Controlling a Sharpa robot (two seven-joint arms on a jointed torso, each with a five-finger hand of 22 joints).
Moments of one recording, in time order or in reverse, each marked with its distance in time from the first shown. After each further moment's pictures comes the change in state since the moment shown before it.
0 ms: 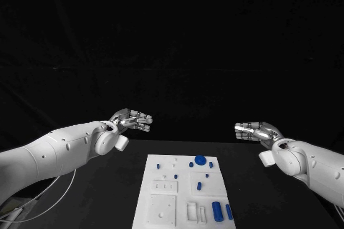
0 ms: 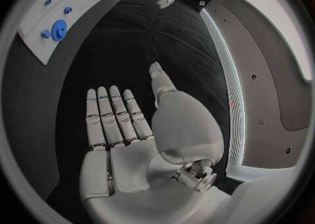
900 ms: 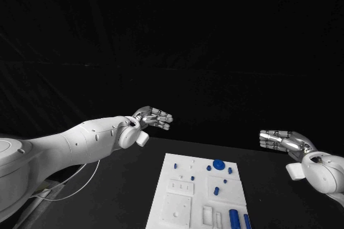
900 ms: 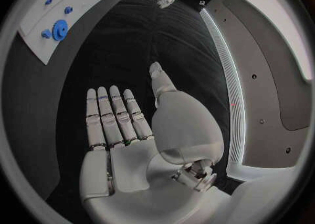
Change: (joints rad) left arm 0.000 -0.002 0.000 -0.010 0.000 0.006 0.003; left_hand -0.004 0.004 0.003 -0.008 0.000 0.006 0.001 0.000 0.000 0.003 -0.003 0.000 0.000 0.000 0.000 0.000 0.000 0.000 -0.004 -0.004 0.004 0.000; right arm -0.001 0.000 0.000 0.000 0.000 0.000 0.000; right_hand 0.000 0.000 -0.003 -0.003 0.000 0.008 -0.001 0.000 0.000 0.000 0.000 0.000 0.000 0.003 0.003 0.000 0.000 0.000 0.007 0.000 0.000 0.000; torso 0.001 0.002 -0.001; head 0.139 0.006
